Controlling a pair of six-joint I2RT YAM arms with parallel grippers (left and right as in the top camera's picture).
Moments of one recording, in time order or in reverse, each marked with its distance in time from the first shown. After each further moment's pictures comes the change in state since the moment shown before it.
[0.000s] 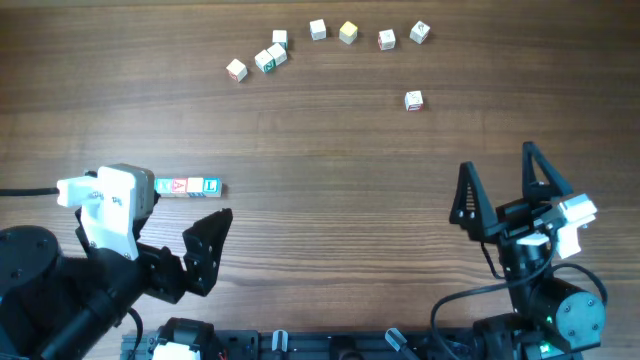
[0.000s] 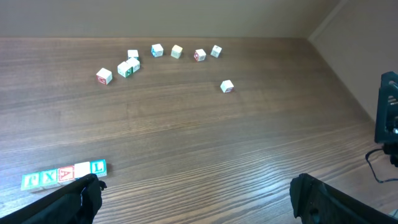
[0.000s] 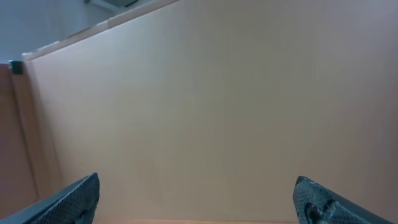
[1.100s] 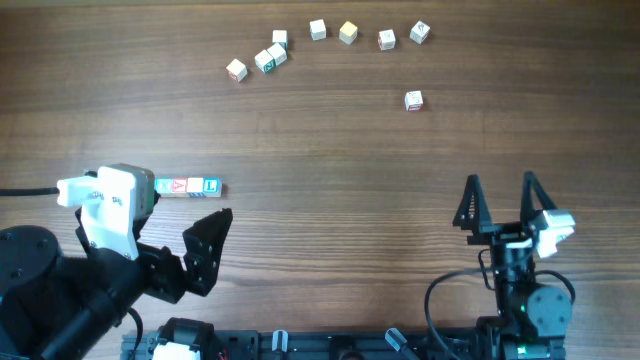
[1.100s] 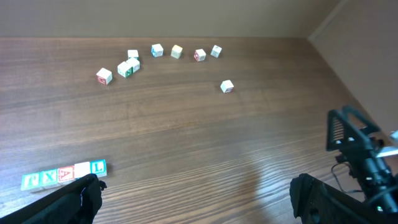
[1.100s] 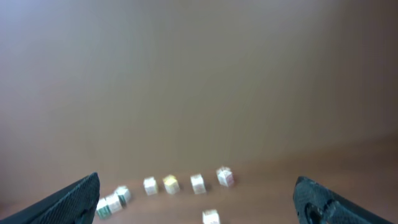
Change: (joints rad) left arm 0.000 0.000 0.000 0.000 0.000 0.000; right arm -0.177 -0.249 -0.291 -0.149 0.043 0.021
